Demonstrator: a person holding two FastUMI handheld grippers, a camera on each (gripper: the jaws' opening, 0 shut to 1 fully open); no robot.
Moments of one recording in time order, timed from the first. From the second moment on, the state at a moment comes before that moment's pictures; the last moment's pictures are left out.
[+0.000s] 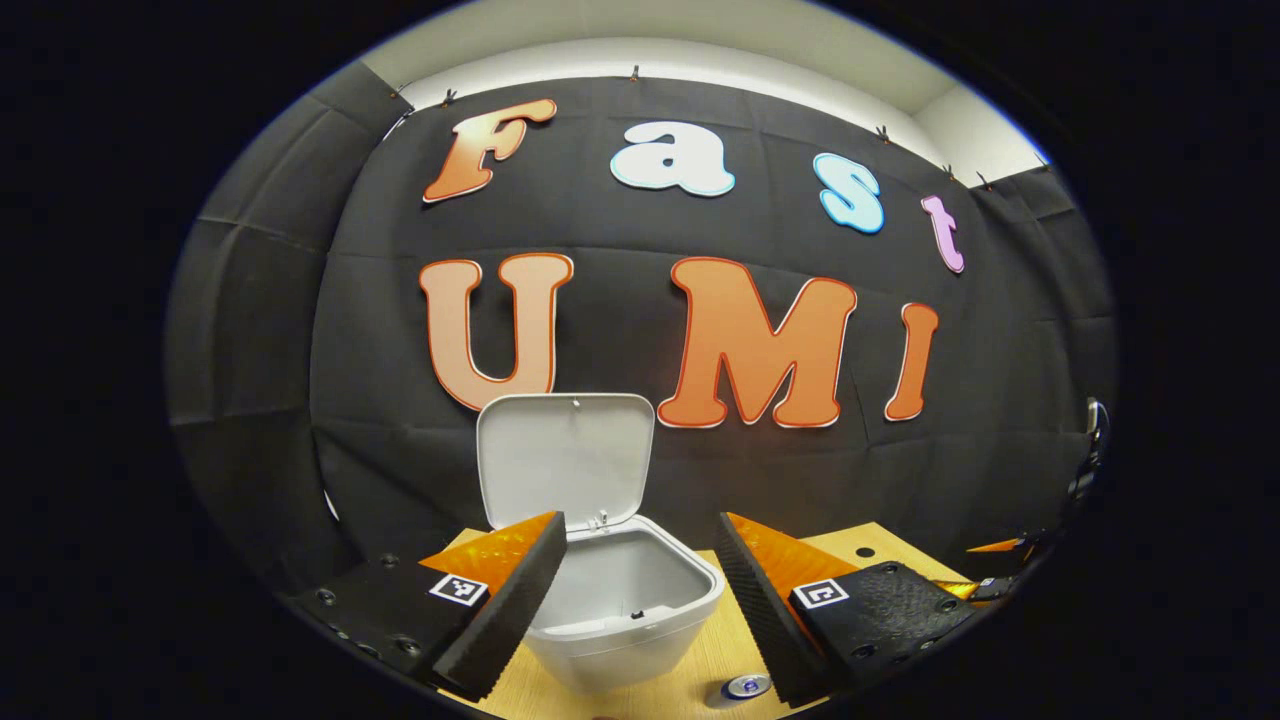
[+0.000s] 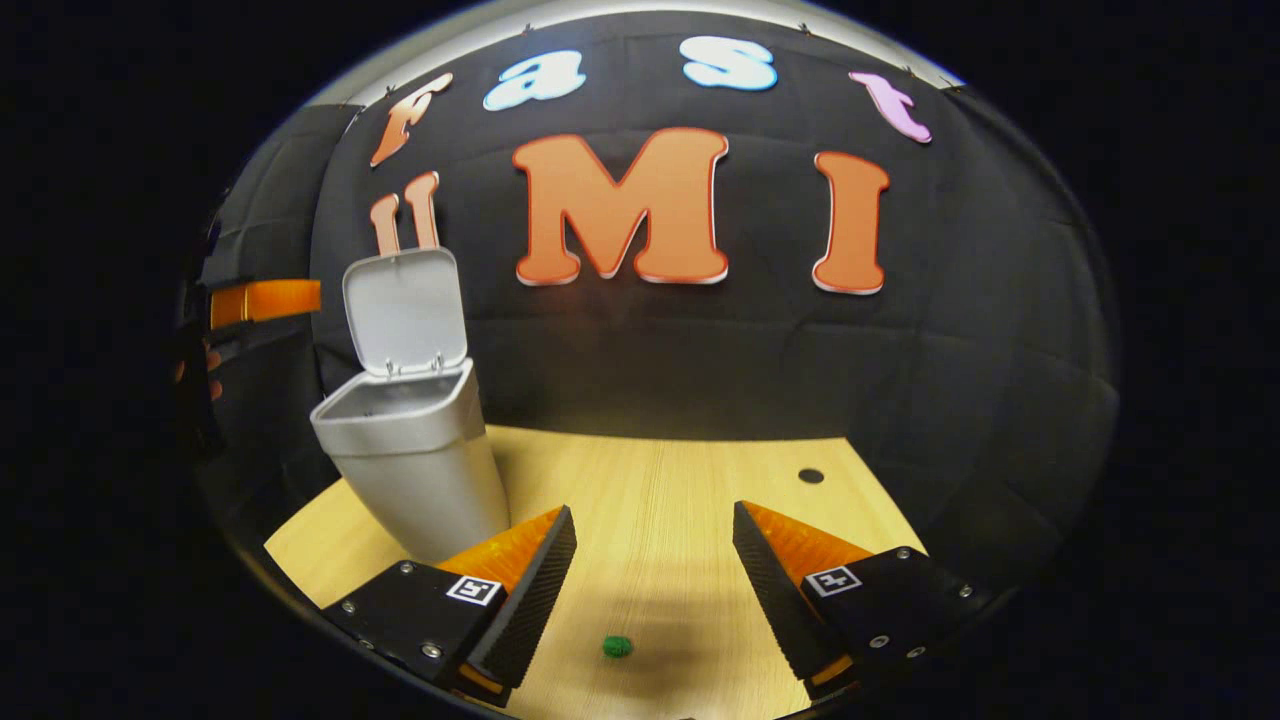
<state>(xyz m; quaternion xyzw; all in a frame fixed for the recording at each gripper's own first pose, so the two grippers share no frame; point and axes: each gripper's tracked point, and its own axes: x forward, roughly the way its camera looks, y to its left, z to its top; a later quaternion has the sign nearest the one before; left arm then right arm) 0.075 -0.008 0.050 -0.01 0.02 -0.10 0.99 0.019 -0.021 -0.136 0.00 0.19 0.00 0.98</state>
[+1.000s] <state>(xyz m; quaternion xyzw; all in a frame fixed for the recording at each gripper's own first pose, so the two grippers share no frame) 0.088 0.063 -0.014 -0.02 0.09 -0.08 0.99 -0.016 0.013 -0.360 -0.03 0.52 0.05 0.85</state>
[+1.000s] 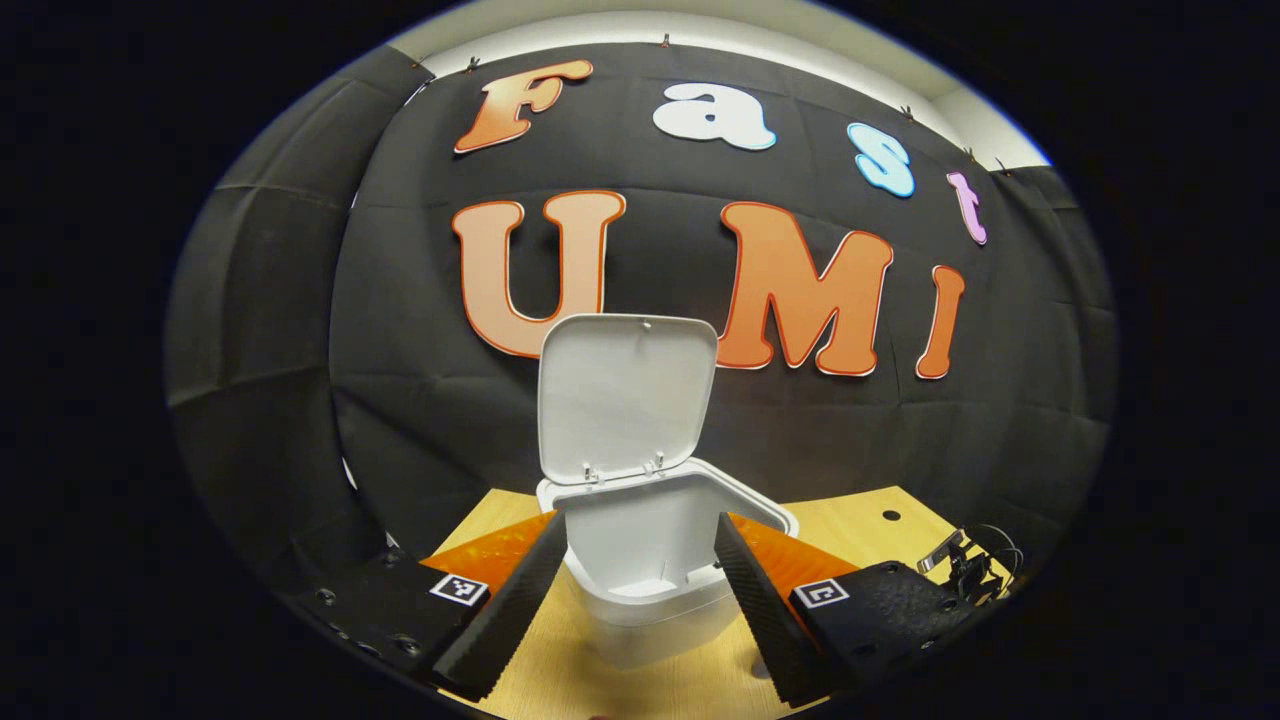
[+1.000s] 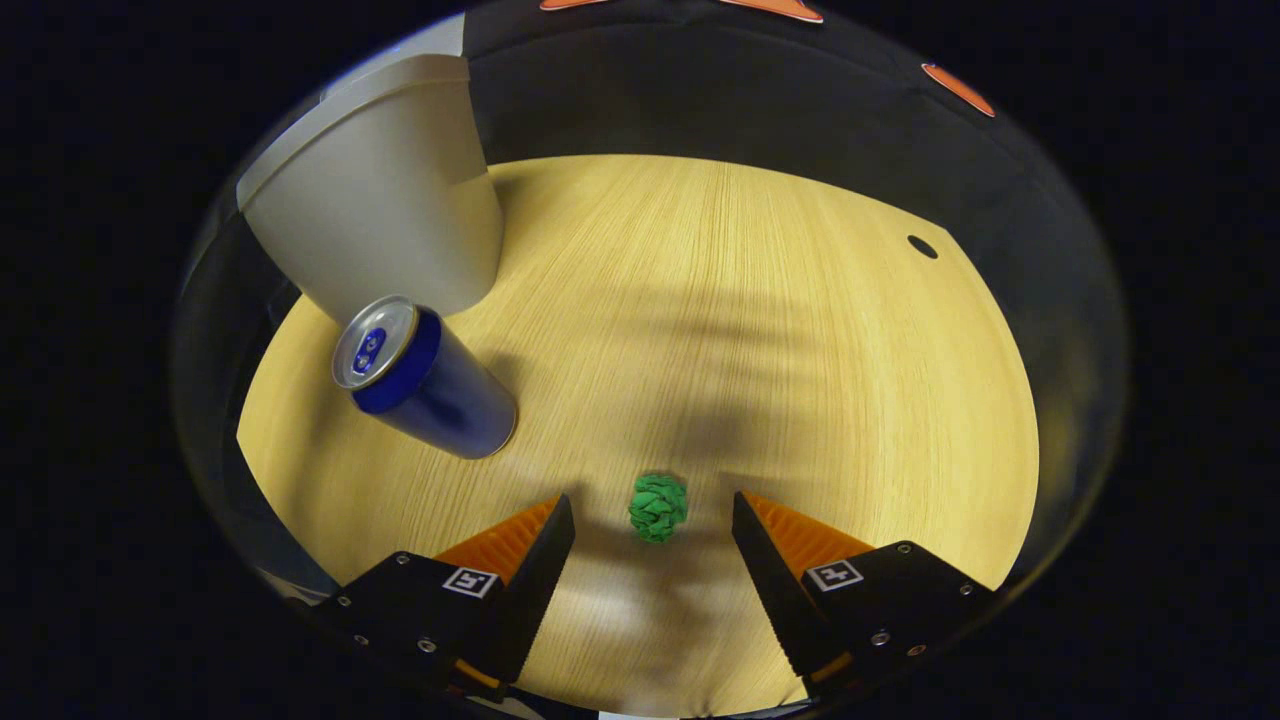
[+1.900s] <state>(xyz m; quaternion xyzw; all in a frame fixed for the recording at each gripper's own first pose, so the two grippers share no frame) 0.095 0.071 -0.023 -0.01 0.11 -0.09 0.99 -0.022 0.031 -0.364 -0.01 0.57 0.08 0.81</state>
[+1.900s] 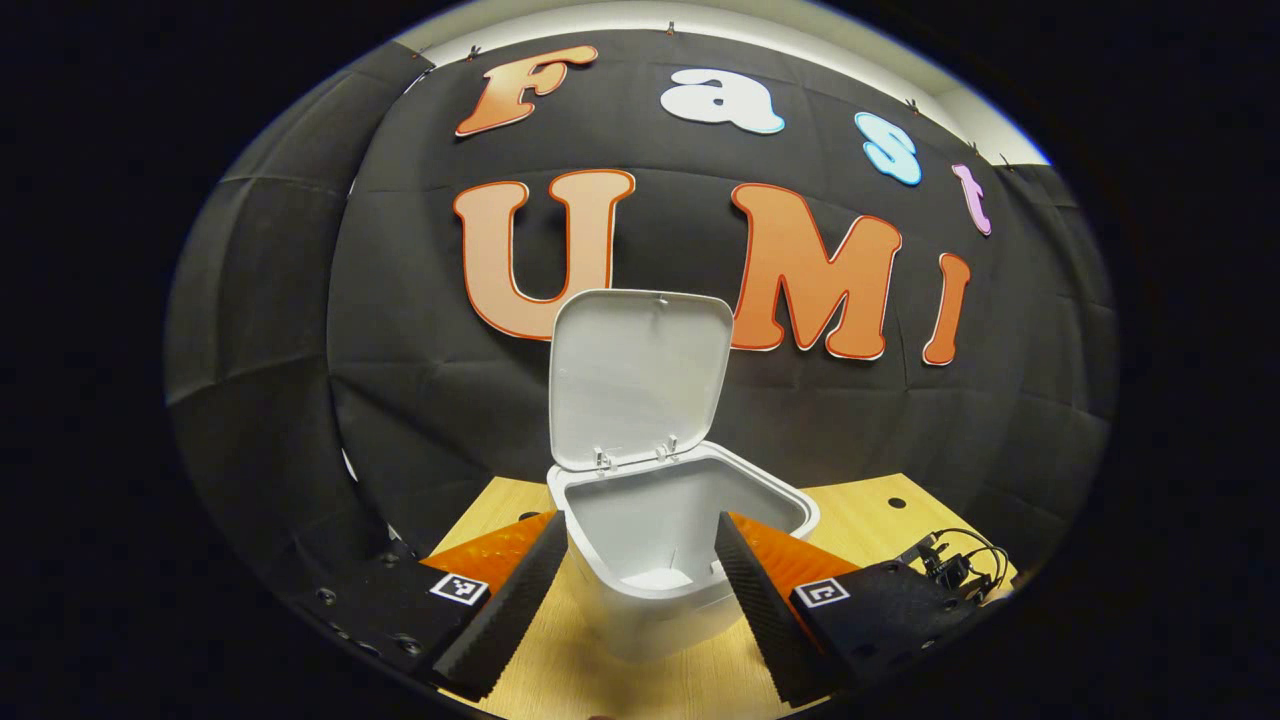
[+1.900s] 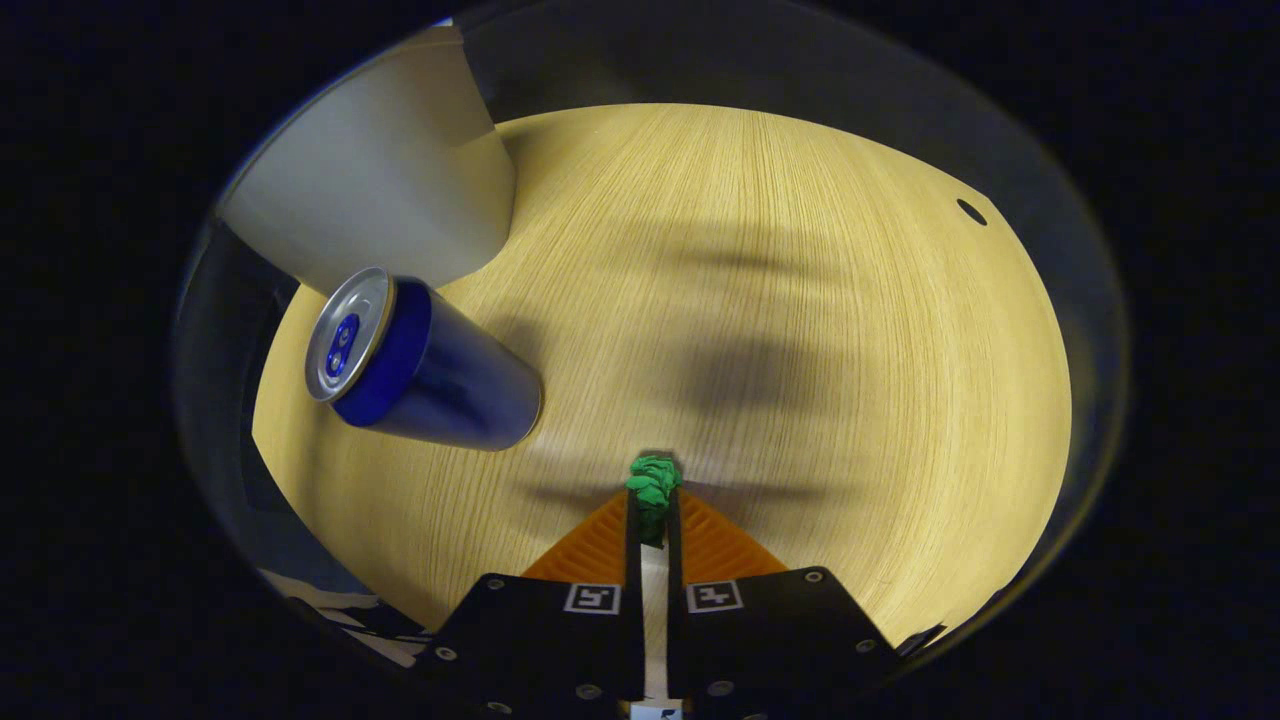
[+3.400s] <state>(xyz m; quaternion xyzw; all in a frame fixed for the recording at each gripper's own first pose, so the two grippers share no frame) 0.054 0.045 -0.028 -0.03 0.11 -0.12 0.99 0.083 0.105 0.042 0.01 0.17 0.20 0.96</state>
